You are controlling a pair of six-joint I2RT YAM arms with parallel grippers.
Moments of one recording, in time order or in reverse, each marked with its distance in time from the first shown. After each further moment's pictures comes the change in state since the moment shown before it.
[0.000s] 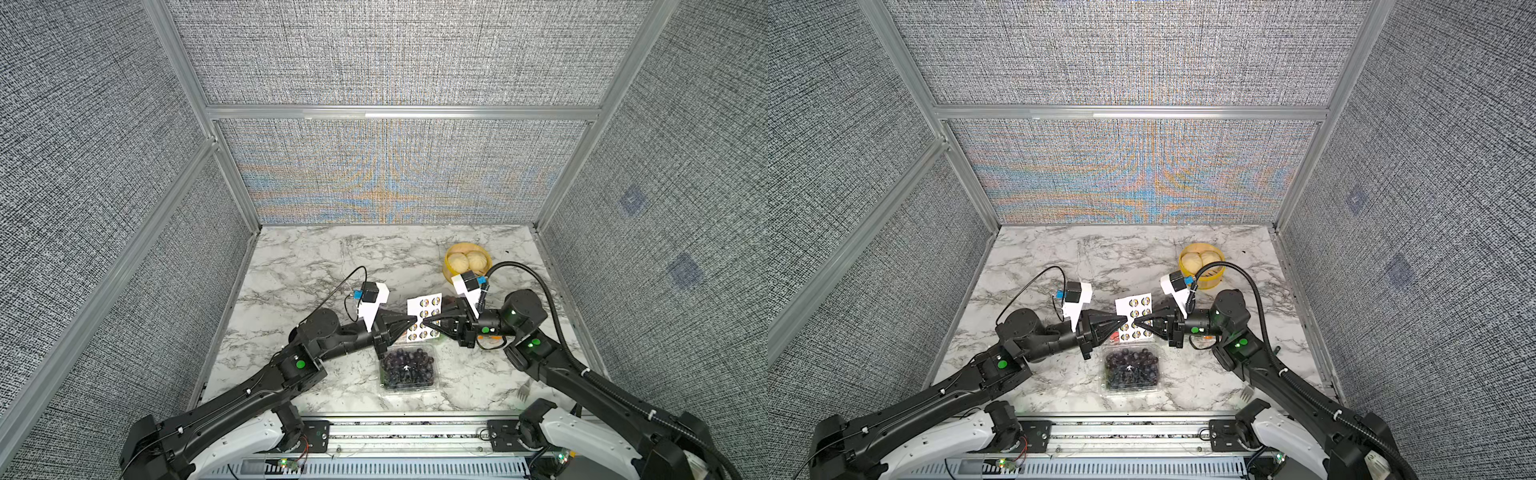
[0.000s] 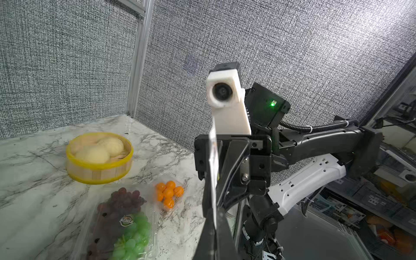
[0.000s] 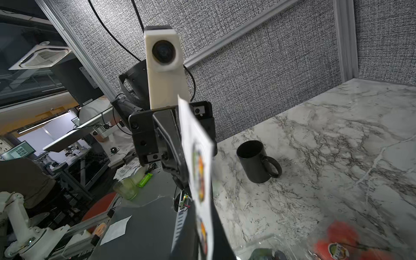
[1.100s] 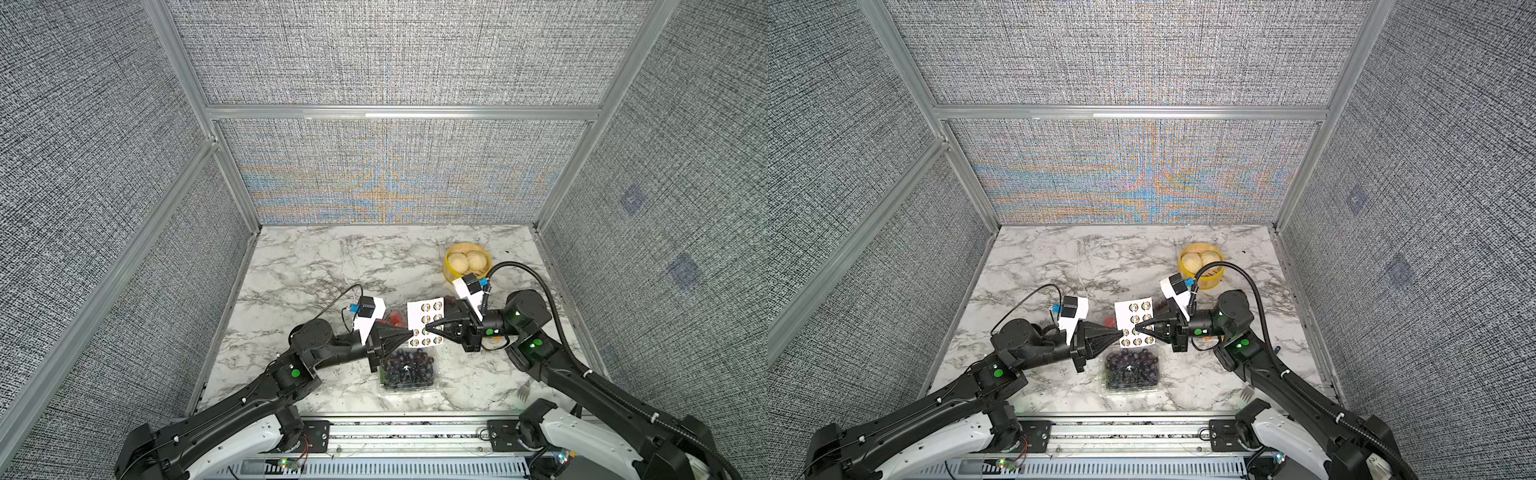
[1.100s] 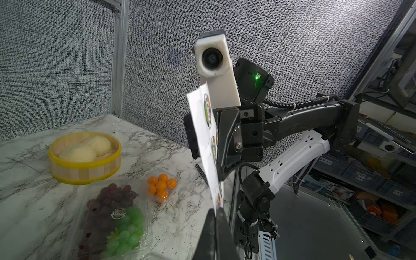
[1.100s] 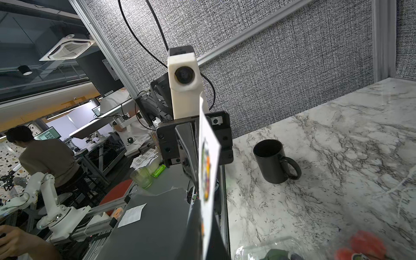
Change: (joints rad) left arm 0.000 -0.078 -0.100 0.023 0.082 0.056; right arm -0.006 -0.017 0.004 0.017 -0.090 0.025
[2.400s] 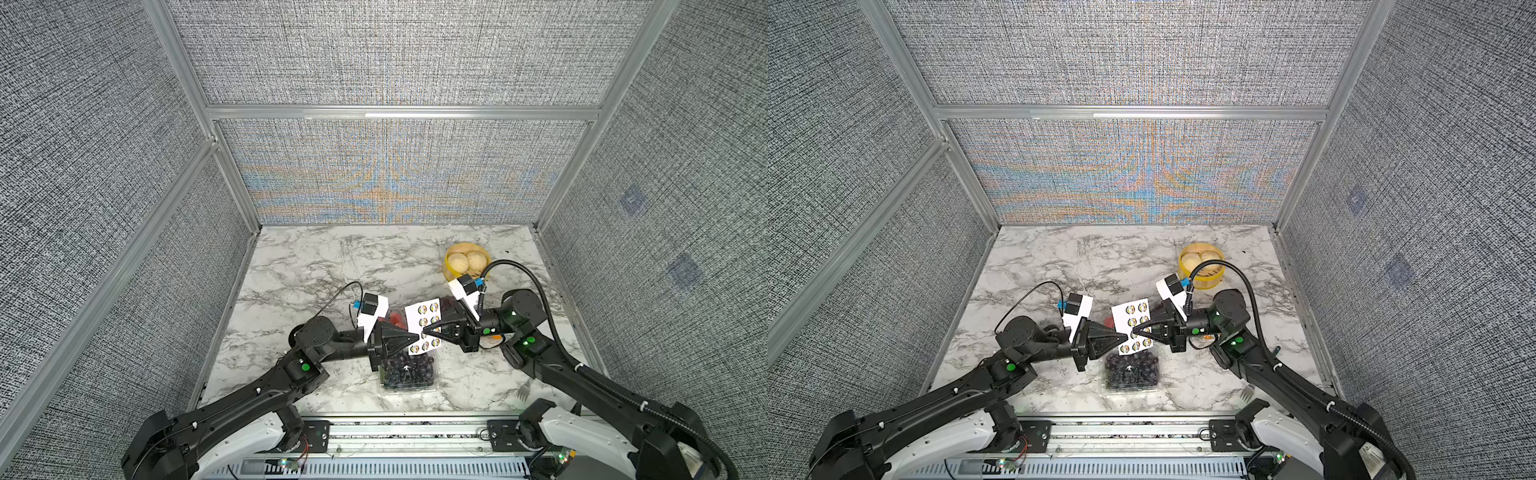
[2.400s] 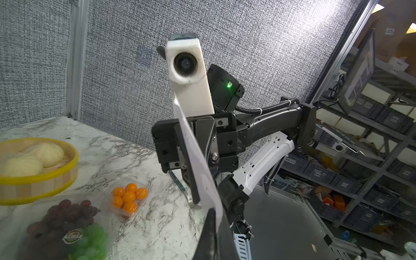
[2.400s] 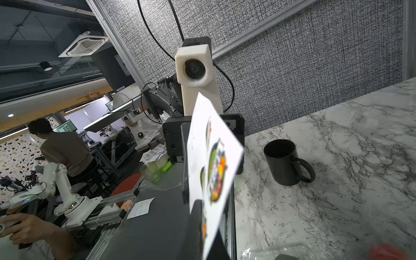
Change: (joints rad) left arm 0.038 0.108 -0.029 0.247 0.188 -0.129; right arm 0.008 0.062 -0.008 0.130 -0.053 0.055
